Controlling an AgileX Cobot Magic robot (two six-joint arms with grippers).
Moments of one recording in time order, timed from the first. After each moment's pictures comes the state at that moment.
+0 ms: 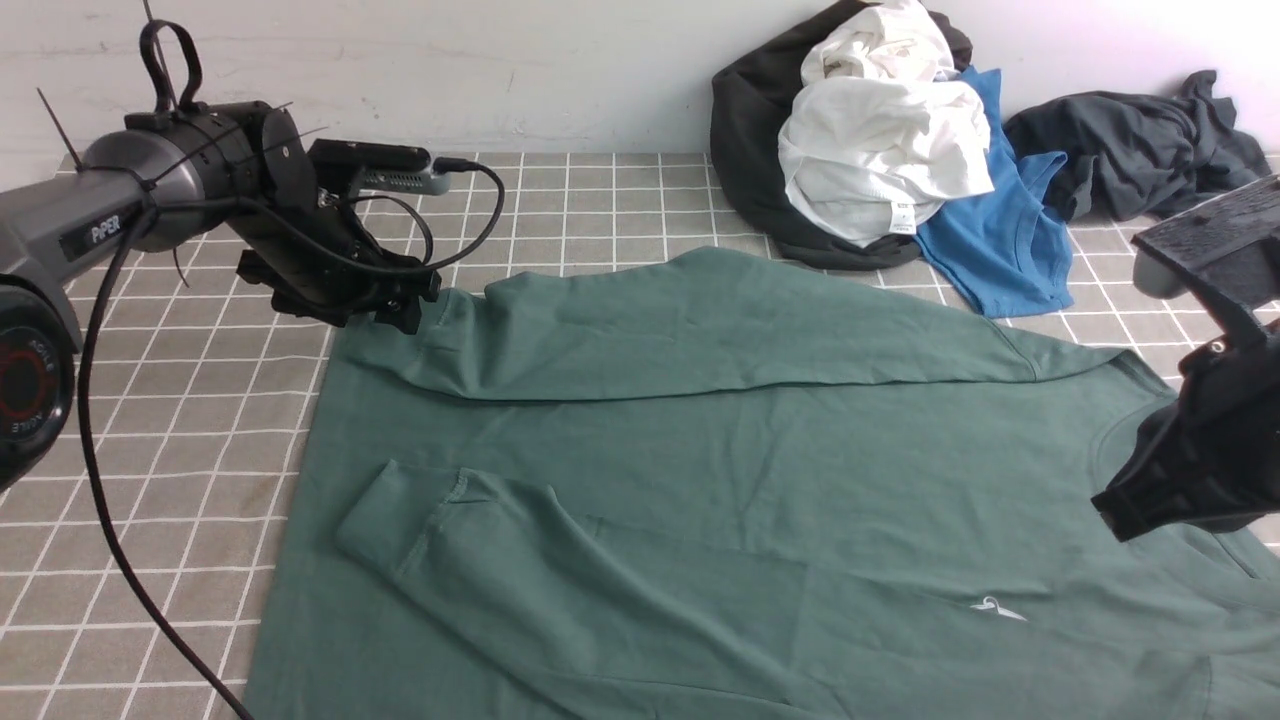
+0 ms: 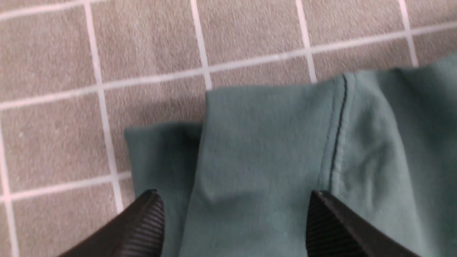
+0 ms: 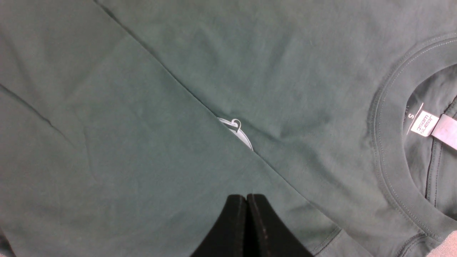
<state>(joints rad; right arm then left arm) 0.30 1.28 -1.03 0.04 1.09 -0.22 -0.06 2.30 -1.86 -0.17 0.73 0.16</state>
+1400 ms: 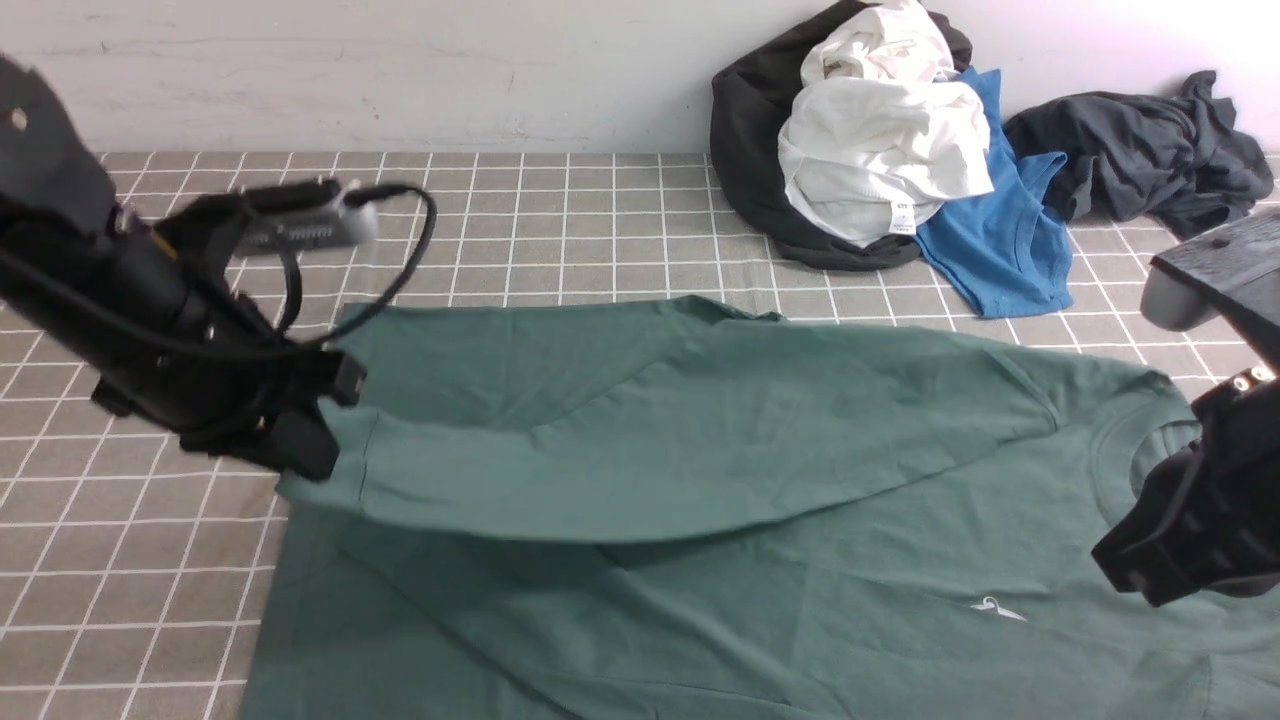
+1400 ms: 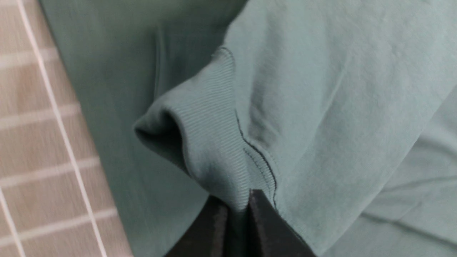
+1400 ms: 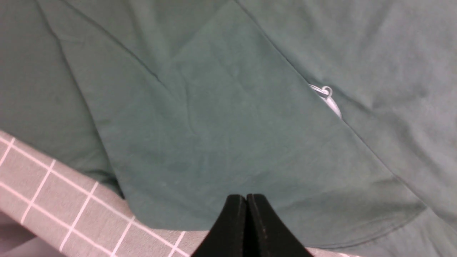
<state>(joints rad) 0.33 1.20 -1.03 0.23 1.24 -0.31 -0.04 1.56 -1.09 -0.41 0.98 0.26</state>
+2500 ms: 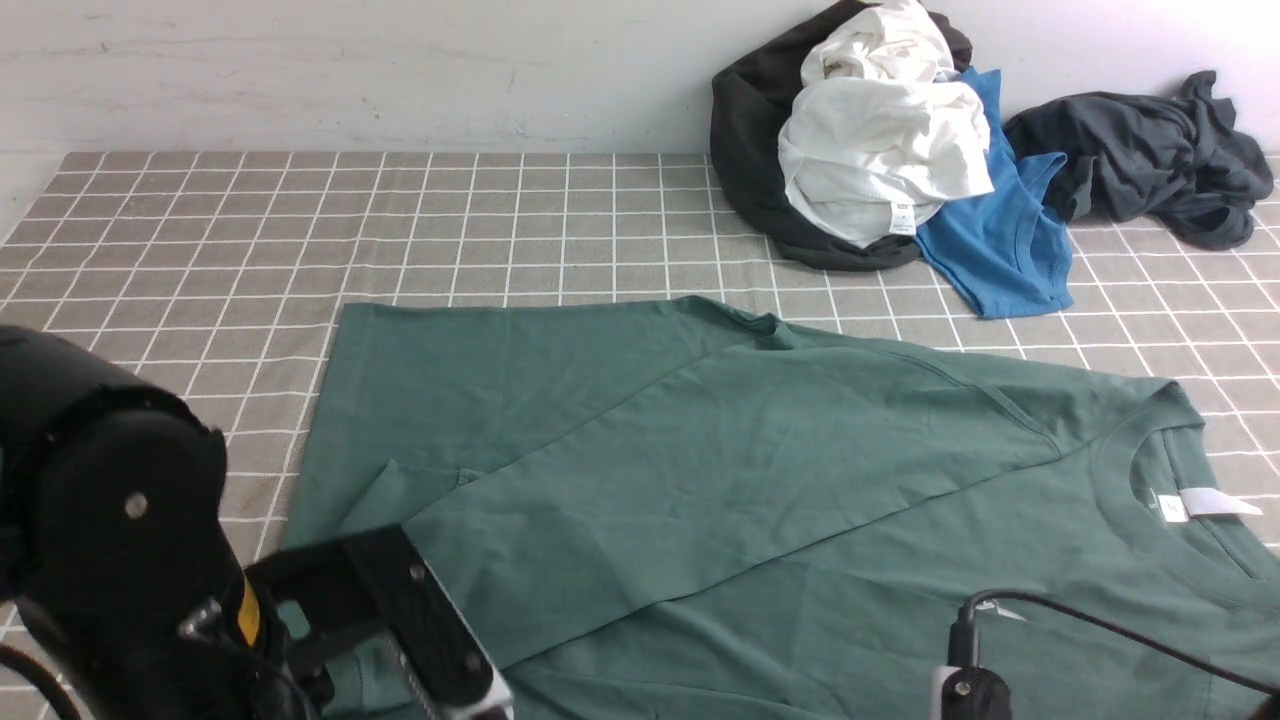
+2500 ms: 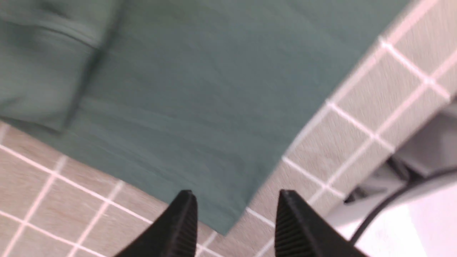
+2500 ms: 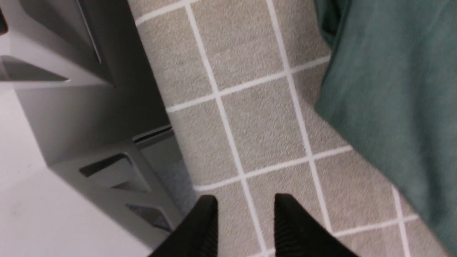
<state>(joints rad) 0.91 1.19 -0.61 0.16 1.04 -0.49 -0.57 1.27 -0.79 -0.10 1.20 0.38</state>
